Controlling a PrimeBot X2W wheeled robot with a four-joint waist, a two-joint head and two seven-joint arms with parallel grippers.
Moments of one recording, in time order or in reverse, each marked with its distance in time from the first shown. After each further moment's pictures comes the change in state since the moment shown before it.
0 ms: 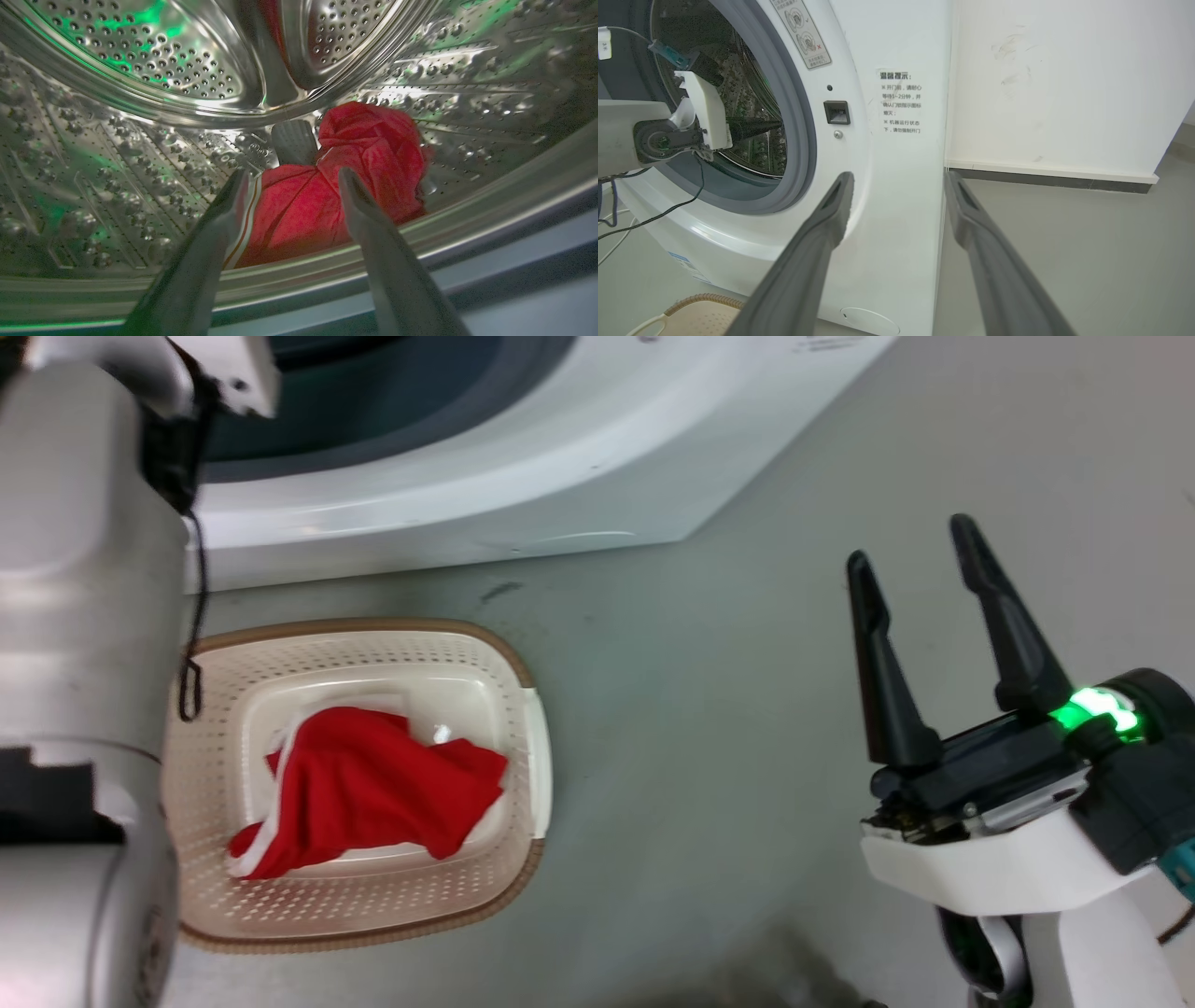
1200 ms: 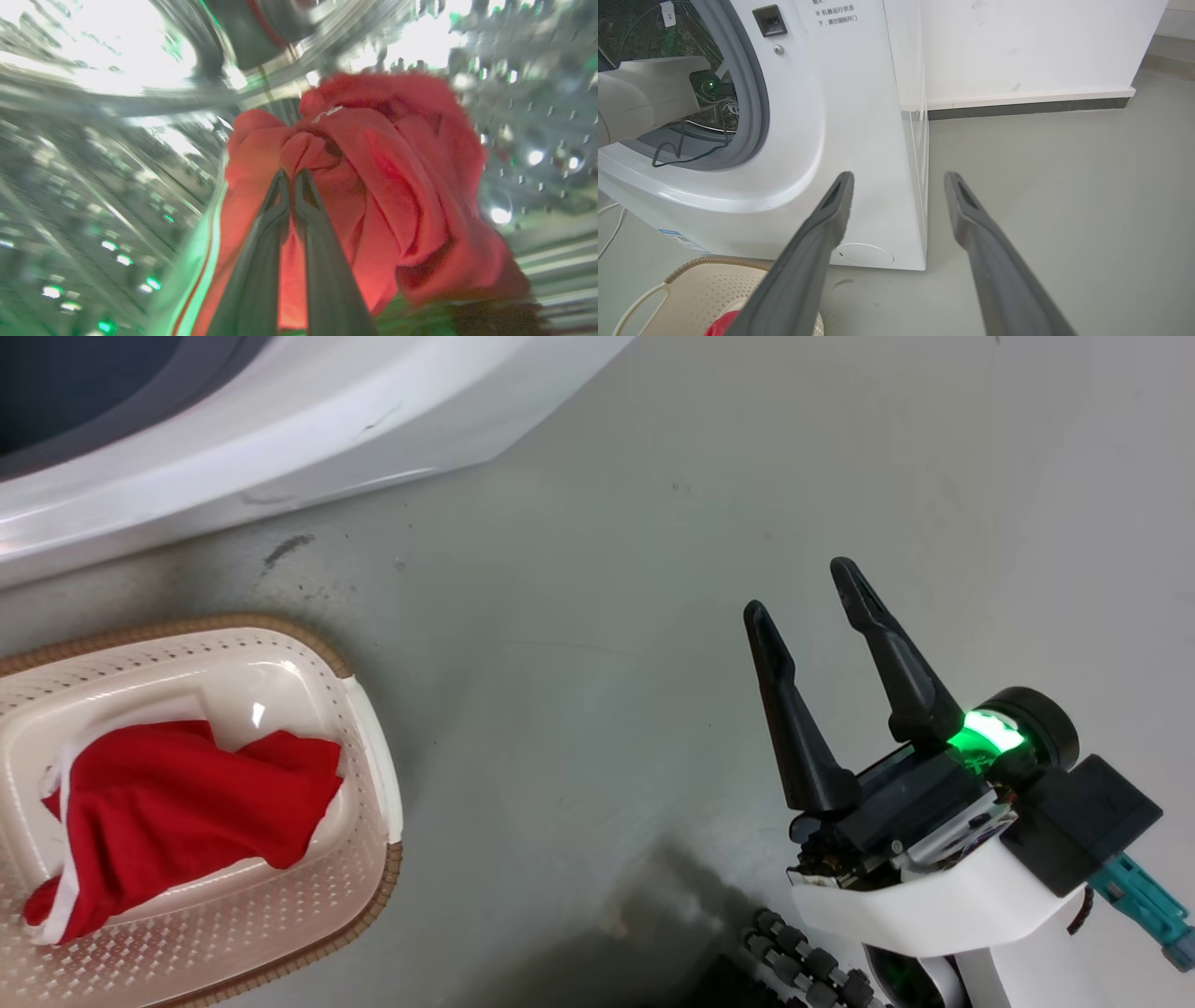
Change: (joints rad) left arm -0.281 0.248 -0.183 0.045 -0.068 0.037 0.294; right arm -0.002 0.000 0.150 0.057 0.158 0.000 -0.077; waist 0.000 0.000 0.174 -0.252
